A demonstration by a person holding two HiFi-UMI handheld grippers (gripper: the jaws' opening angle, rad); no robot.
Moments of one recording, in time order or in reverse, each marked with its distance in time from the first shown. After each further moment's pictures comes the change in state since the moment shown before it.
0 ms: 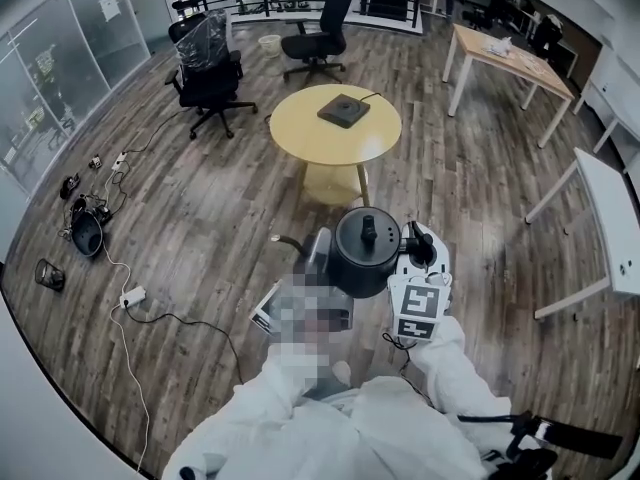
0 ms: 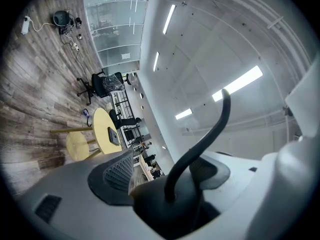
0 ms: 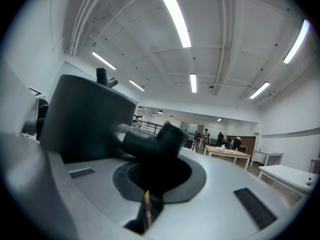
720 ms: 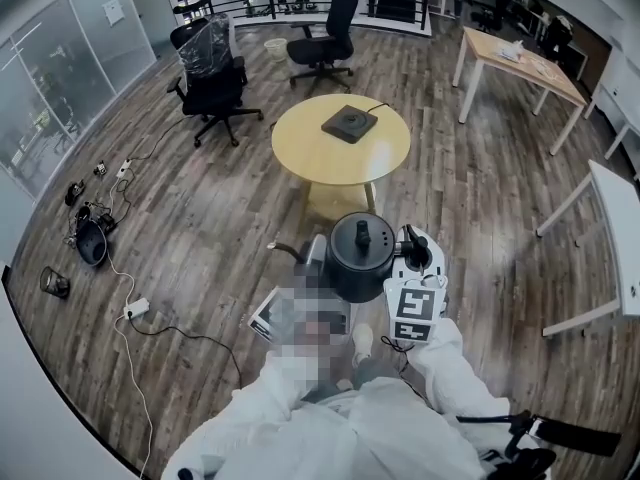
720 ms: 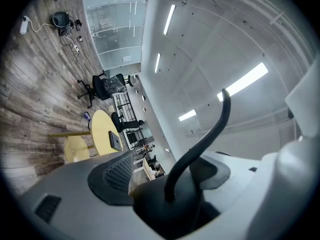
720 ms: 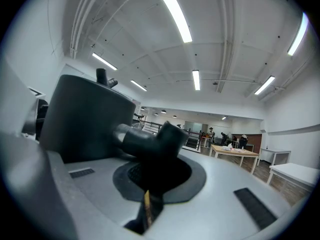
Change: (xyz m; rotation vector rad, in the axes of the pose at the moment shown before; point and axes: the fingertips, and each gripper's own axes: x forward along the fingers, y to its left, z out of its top) left arm 0.077 0.047 0.018 0.010 -0.022 0.050; right arm 0.101 -0.009 -0.015 0.020 -0.002 0.047
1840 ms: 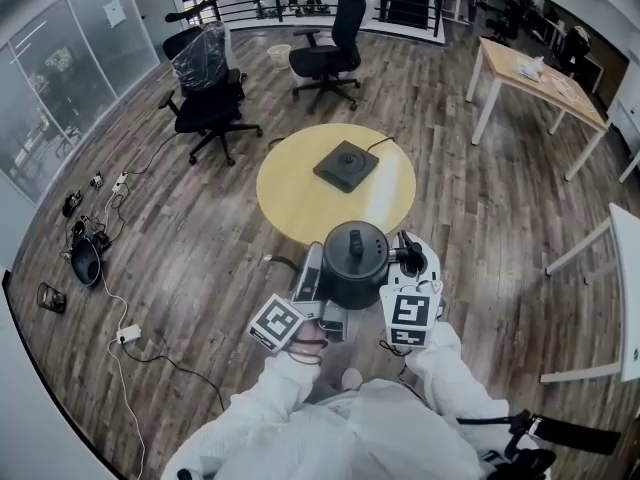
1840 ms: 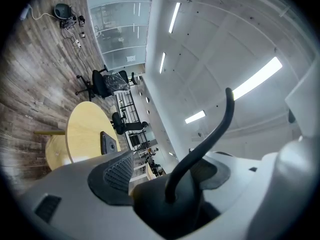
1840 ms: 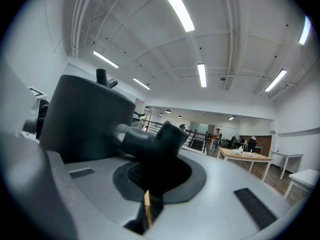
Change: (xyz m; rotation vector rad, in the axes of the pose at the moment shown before) left arm 0.248 0.080 0.013 -0.021 -0.043 0.024; right arm 0.255 -0.087 -0.016 -0.023 -0.010 0.073
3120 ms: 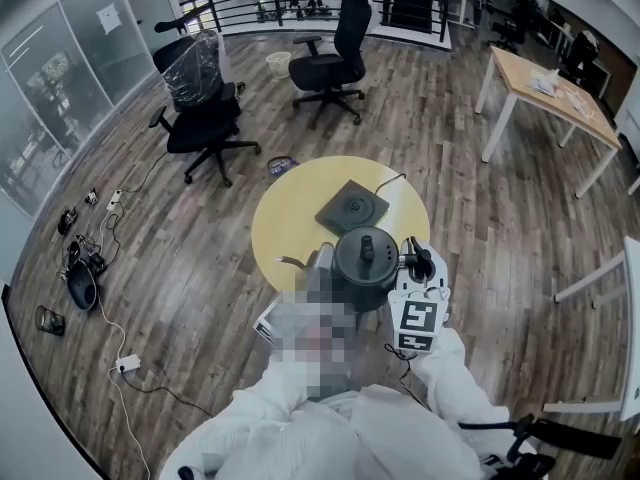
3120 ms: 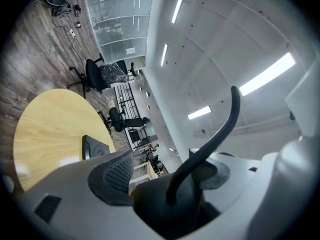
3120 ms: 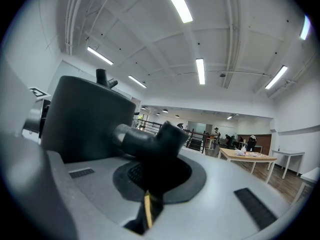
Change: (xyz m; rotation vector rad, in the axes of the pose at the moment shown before) left arm 0.205 0.076 0.044 -0.003 0.061 -0.001; right arm 0.207 -0.047 -0.010 0.011 0.001 -0.032
